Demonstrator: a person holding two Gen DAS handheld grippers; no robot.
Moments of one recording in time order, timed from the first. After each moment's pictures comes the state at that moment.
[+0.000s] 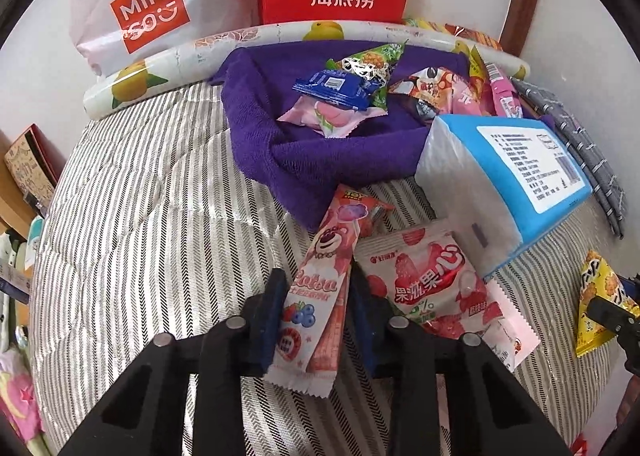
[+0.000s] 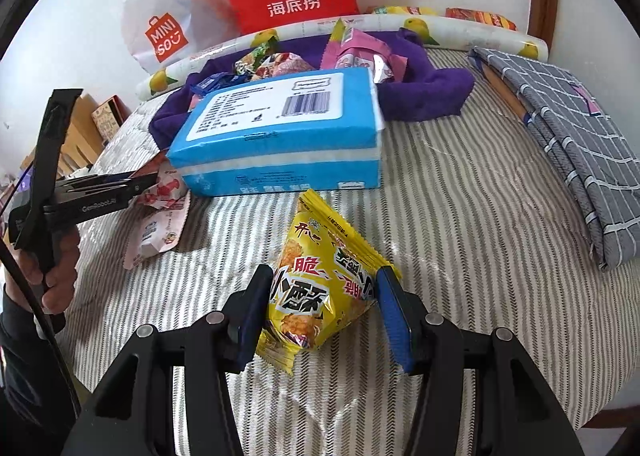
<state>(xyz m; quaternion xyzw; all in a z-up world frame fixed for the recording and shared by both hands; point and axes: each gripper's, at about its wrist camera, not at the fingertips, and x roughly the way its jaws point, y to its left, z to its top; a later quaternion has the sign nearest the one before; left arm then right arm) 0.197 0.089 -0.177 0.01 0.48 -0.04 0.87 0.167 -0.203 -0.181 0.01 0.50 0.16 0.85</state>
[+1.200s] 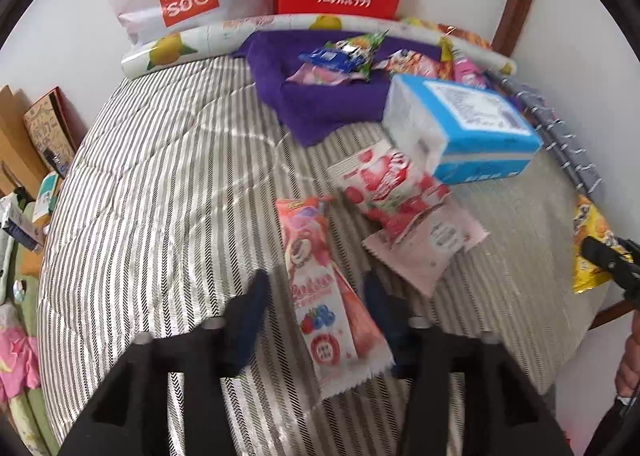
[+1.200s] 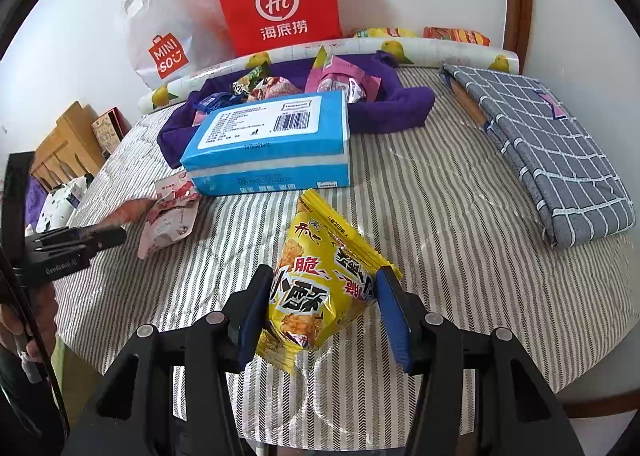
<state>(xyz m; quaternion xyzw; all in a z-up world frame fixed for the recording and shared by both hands) 0.115 0.092 -0.164 -0.01 0.50 -0.03 0.87 0.133 -0.227 -0.155 0.02 0.48 0.15 0.87</state>
